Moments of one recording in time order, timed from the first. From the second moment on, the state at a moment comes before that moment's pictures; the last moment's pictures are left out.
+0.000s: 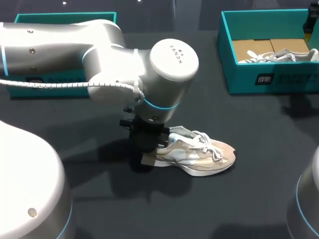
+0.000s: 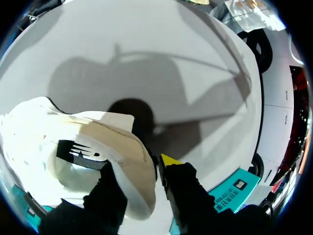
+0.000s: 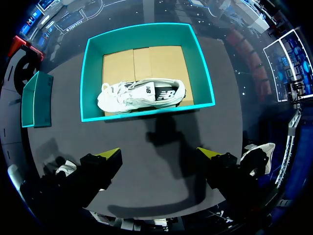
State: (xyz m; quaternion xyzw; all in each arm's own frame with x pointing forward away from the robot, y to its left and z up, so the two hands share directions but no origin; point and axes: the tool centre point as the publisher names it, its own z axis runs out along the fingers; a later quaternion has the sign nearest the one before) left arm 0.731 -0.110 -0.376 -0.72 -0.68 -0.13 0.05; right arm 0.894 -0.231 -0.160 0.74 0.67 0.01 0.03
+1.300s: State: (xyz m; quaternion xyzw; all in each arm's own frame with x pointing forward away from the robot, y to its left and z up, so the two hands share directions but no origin) left arm 0.724 -0.059 -0.268 -0.53 -0.85 0.07 0.04; right arm 0.894 -0.231 -0.159 0.74 0.67 0.01 0.03
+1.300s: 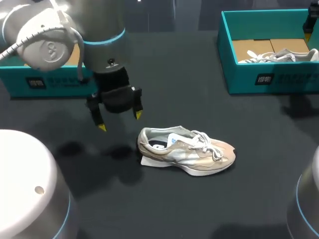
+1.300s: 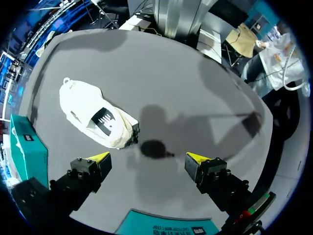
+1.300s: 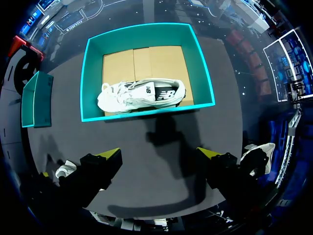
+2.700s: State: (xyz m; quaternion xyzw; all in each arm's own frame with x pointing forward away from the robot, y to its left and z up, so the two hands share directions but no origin) left arm 0.714 -0.004 -0.320 -0.07 -0.89 0.43 0.14; right arm 0.894 -0.231 -0.160 0.74 0.67 0.01 0.03
